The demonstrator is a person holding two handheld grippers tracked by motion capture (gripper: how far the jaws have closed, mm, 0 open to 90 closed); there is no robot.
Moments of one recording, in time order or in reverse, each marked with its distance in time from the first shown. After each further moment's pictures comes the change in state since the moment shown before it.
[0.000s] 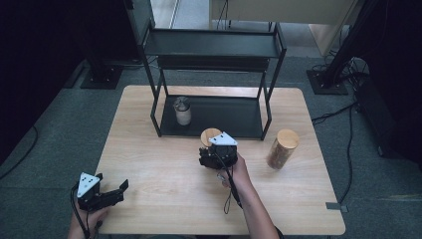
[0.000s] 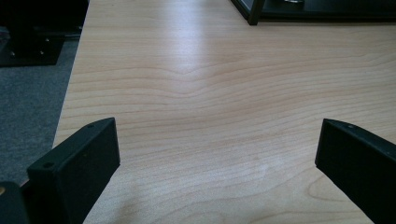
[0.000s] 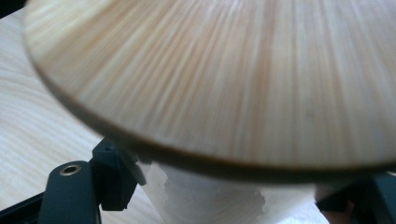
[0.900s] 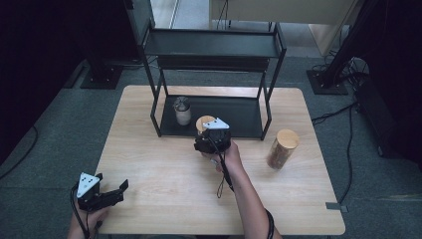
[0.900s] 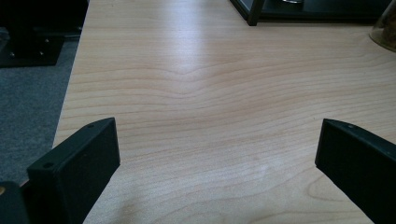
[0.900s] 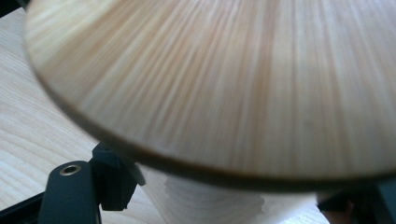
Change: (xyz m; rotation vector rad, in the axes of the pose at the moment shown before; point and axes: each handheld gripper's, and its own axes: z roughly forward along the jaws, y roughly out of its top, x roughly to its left) left arm 0.000 0.000 0.000 0.000 -0.001 0.000; right arm -0.005 0.031 0.038 0.021 -0.024 0.011
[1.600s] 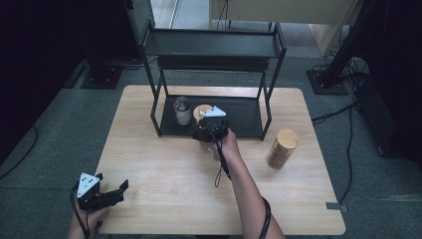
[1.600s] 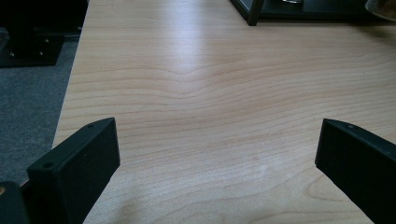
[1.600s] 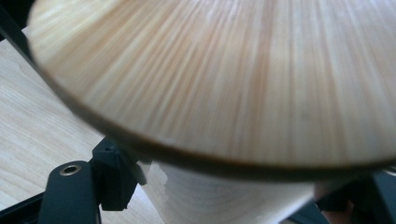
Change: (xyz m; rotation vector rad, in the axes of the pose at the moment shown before) left arm 0.000 0.000 0.000 -0.002 -0.001 -0.001; right arm -0.002 0.035 0.004 -0.020 -0.015 -0.017
